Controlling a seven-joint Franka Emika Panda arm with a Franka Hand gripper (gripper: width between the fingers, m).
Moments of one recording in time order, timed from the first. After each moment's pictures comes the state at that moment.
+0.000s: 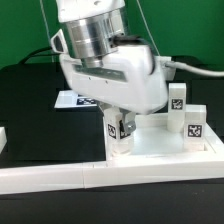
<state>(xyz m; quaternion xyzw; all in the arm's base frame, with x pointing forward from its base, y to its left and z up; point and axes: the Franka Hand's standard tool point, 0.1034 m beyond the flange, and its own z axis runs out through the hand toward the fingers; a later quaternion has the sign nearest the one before) 0.624 0.002 0.067 -0.78 0.61 0.04 0.10</state>
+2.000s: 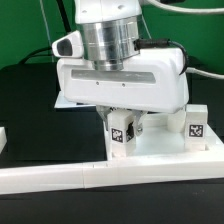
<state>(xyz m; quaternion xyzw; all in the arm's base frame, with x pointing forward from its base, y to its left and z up) 0.622 0.009 0.060 -0.94 0.35 -0.01 0.05</state>
